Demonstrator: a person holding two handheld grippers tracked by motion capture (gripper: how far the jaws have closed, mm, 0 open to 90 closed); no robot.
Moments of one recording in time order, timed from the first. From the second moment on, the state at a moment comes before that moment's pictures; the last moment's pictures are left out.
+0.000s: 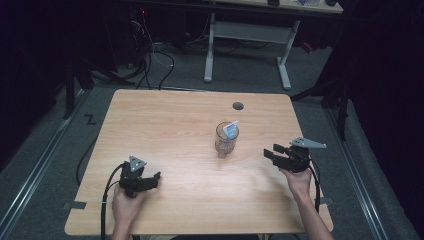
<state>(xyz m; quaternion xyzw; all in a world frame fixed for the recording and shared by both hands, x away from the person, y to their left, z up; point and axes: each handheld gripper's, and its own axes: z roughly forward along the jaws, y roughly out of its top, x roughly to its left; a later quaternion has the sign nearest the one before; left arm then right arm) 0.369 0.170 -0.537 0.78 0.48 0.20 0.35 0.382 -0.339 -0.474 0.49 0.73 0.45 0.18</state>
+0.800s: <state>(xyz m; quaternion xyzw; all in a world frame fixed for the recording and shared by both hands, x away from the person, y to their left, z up) 0.369 0.170 -0.537 0.78 0.48 0.20 0.35 0.393 -0.330 -0.507 0.51 0.75 0.39 0.18</state>
